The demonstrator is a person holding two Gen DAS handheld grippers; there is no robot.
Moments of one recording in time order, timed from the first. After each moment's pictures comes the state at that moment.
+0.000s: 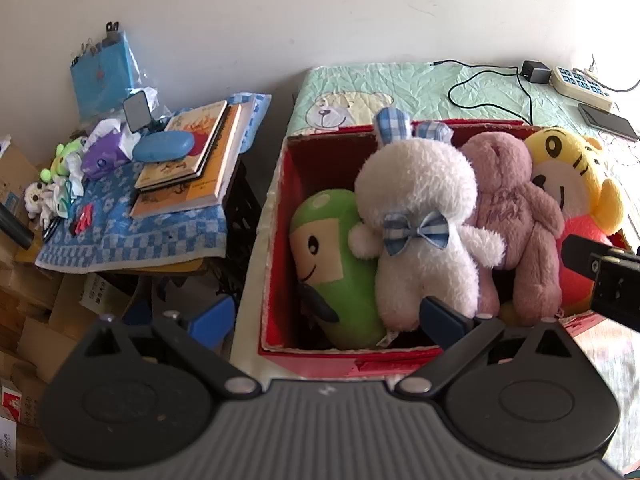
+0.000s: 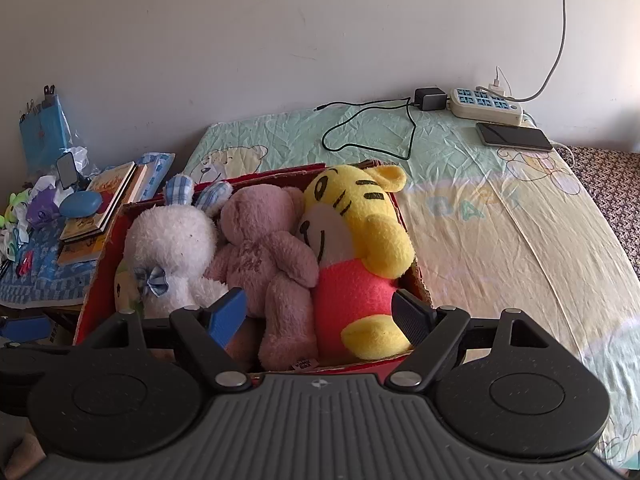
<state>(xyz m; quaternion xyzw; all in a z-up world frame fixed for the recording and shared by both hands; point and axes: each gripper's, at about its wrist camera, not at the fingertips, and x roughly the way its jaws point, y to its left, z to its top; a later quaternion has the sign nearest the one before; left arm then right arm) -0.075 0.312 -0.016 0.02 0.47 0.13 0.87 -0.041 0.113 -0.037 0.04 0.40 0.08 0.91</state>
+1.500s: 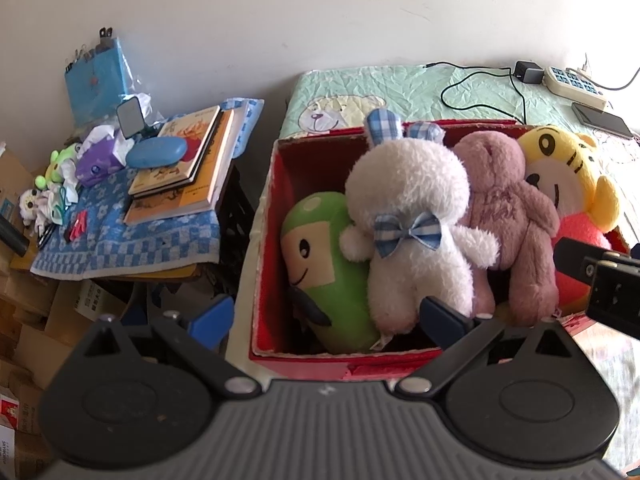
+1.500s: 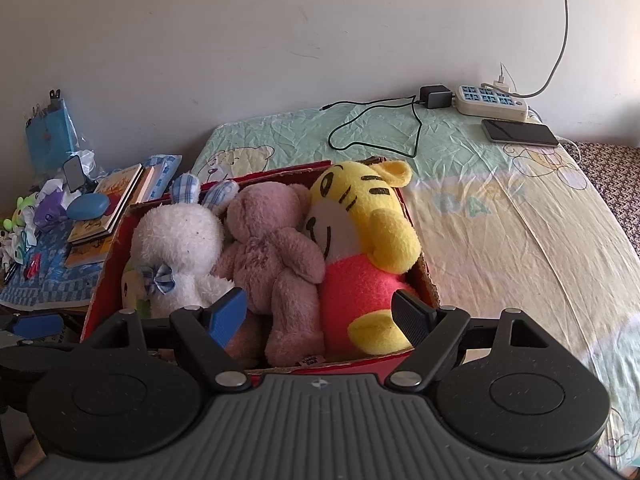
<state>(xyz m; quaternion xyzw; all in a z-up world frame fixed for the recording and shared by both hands) -0.076 0.308 -0.019 0.02 0.47 0.12 0.88 -0.044 0.113 -0.039 0.05 0.40 0.09 0.91</state>
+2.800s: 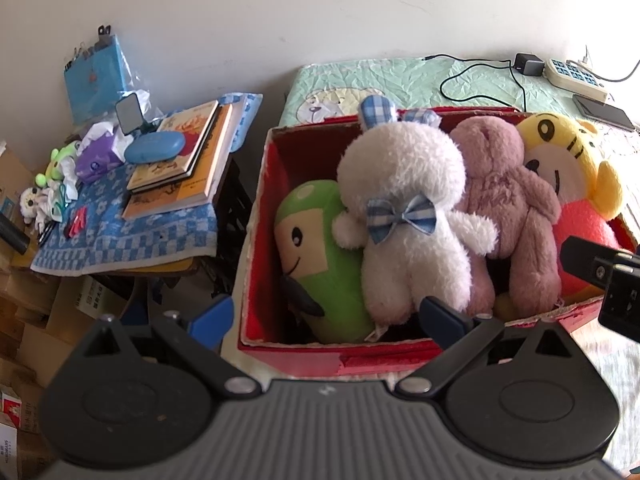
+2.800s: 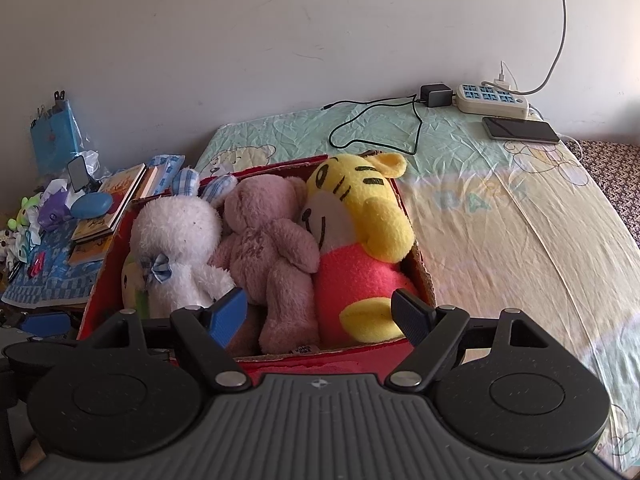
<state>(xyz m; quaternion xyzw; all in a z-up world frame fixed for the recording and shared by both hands) -0.077 0.304 -0.028 0.03 0.47 0.13 0.87 -0.051 0.107 -0.045 0.05 0.39 0.09 0.91</state>
